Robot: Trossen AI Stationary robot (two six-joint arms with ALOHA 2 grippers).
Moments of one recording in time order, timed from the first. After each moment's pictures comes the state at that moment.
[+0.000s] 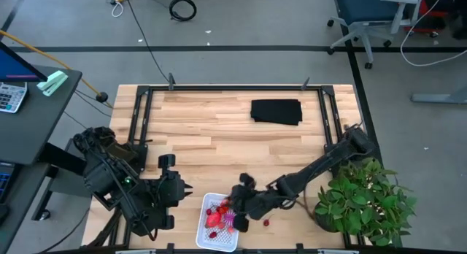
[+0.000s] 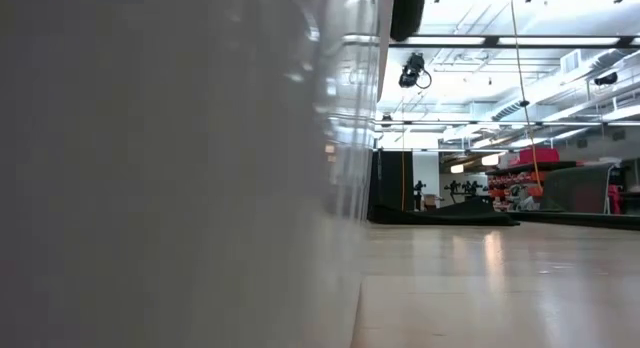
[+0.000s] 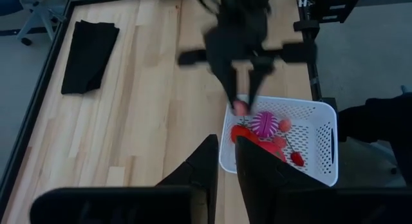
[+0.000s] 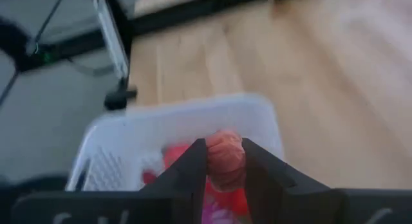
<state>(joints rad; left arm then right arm) -0.79 1.77 2.30 -1.57 -0.62 -0.63 0.52 1.91 1.41 -0.12 0.44 0.61</state>
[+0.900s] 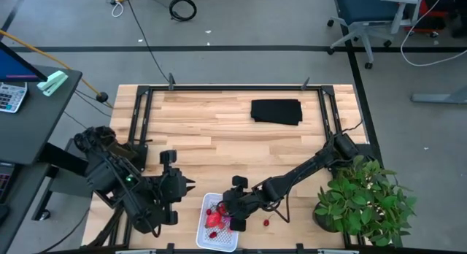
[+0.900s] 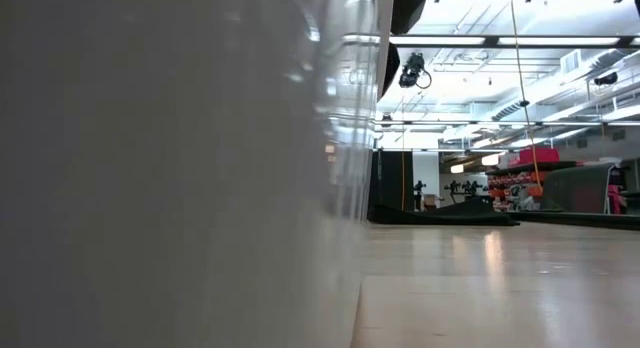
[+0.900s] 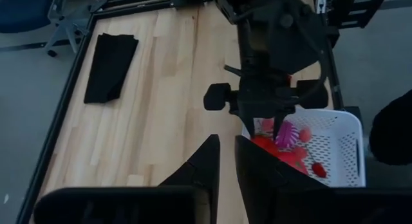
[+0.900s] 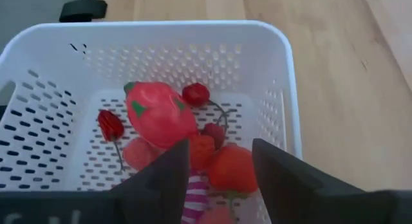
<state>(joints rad) -0.77 1.77 2.30 -1.57 -0.68 -0.59 0.47 2.07 1.53 -0.29 0.26 0.50</state>
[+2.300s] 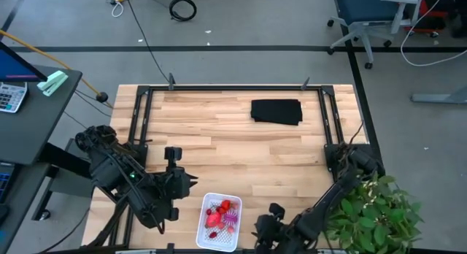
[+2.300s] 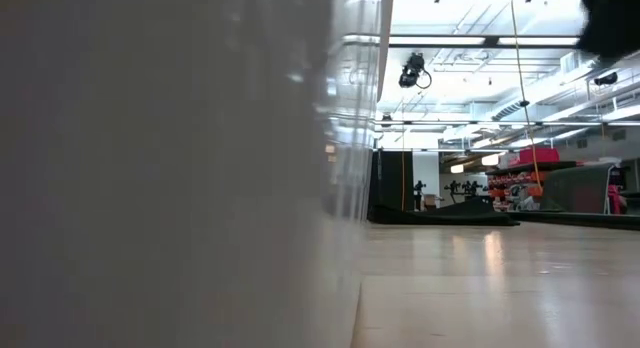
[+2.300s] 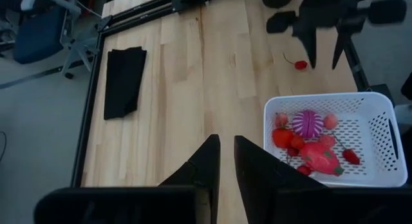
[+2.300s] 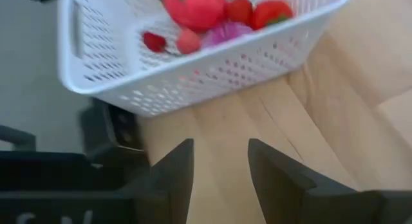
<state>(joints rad) -0.74 1.77 2.30 -1.57 -0.68 -0.40 0.83 2.05 1.52 -0.56 0.58 1.20</state>
